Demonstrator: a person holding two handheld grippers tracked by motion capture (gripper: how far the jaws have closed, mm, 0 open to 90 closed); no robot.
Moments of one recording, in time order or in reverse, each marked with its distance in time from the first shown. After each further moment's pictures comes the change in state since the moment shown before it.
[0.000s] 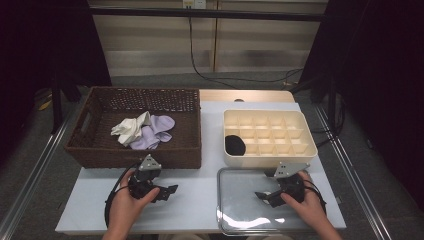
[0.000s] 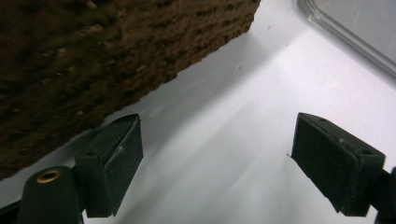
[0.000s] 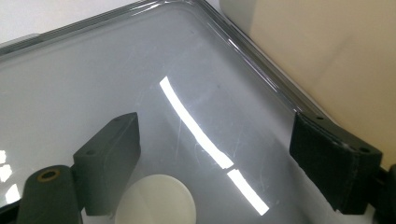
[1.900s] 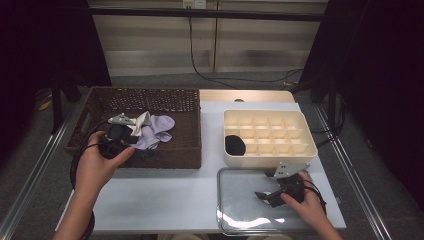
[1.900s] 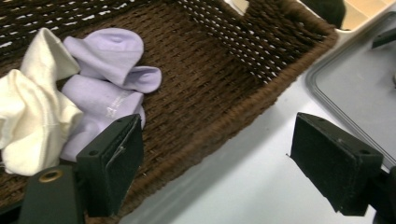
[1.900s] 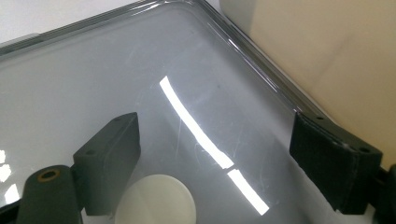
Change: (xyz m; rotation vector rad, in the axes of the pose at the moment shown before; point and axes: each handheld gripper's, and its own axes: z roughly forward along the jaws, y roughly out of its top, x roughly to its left) left arm 0.047 0.082 -0.080 0.008 0.058 -0.049; right arm 0.000 0.000 0.000 0.003 -0.002 0.002
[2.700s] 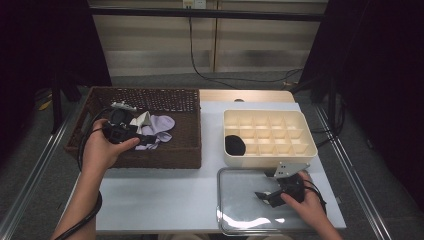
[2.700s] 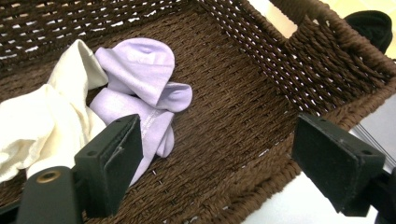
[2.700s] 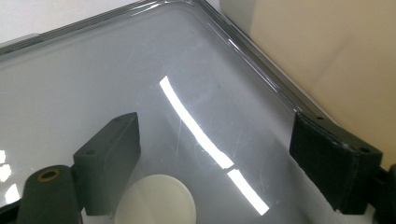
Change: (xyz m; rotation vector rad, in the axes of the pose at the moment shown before) left arm 0.033 0.022 0.021 0.015 0.023 -0.068; right arm 0.000 0.000 0.000 0.000 -0.001 0.001
